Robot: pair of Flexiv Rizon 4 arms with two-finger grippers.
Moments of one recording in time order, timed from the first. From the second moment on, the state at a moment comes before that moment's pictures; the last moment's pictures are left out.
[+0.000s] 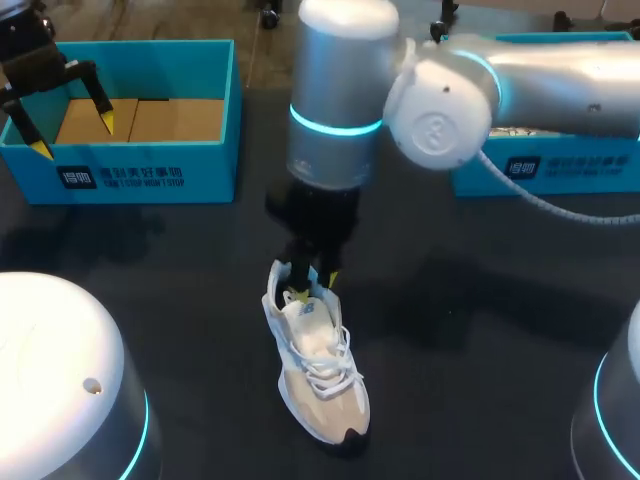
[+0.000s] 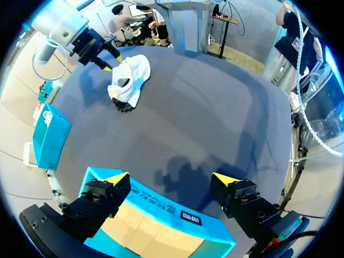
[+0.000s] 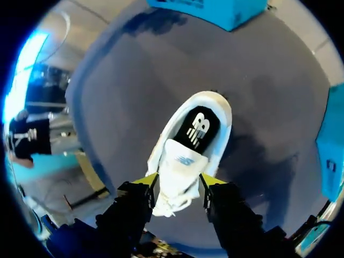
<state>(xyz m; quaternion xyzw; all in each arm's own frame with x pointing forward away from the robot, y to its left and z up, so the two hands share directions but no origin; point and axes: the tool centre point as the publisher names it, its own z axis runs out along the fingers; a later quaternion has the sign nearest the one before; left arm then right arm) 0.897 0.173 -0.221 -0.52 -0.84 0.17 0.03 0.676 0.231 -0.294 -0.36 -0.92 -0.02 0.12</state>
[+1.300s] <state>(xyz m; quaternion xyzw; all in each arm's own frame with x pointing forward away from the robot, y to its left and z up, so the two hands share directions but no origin) 0.897 0.173 -0.221 -0.52 -0.84 0.17 0.03 0.744 0.244 -0.282 0.17 -0.98 0.04 -0.03</state>
